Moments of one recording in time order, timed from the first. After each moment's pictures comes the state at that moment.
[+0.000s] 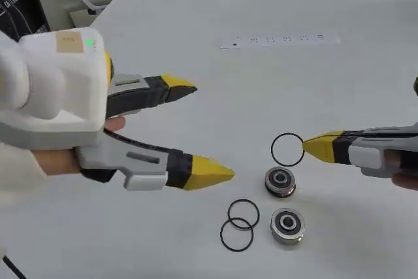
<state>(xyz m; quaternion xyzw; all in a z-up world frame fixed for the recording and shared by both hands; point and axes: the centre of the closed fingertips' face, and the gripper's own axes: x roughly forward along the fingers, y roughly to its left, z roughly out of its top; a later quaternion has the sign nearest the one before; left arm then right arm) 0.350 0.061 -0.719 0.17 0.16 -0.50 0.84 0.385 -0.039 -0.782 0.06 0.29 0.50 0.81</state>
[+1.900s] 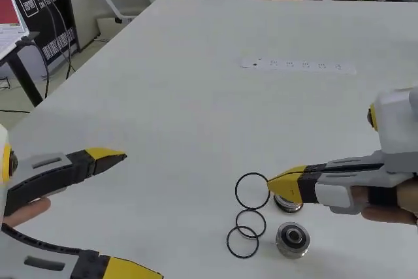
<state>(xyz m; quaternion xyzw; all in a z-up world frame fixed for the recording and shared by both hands) 0.267 0.129 -0.754 0.08 0.19 -0.42 0.88 0.328 0.023 -0.782 0.01 0.32 0.60 0.74</state>
